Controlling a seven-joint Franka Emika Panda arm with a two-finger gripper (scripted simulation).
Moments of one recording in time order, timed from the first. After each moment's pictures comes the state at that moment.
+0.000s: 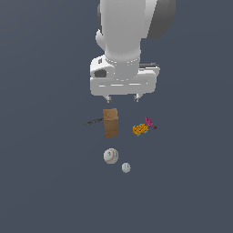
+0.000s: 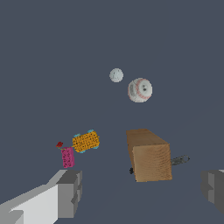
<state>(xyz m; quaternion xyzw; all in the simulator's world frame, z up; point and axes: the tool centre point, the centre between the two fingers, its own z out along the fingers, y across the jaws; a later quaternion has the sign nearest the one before) -0.008 0.022 0.313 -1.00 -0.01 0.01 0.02</state>
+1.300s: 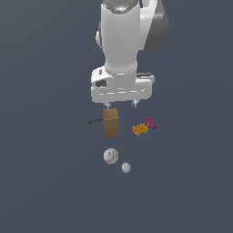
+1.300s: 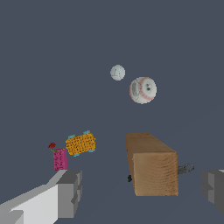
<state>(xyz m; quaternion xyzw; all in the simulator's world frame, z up) -0.011 0.019 0.280 -1.00 -0.04 0.00 0.02</state>
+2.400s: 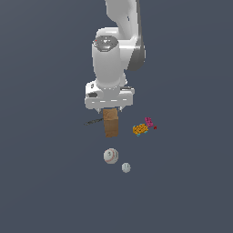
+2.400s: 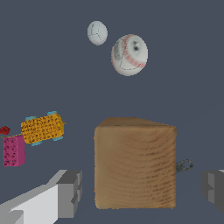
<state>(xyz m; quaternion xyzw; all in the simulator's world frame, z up) -0.061 -0.030 0.194 -1.00 -0.06 0.00 0.00</state>
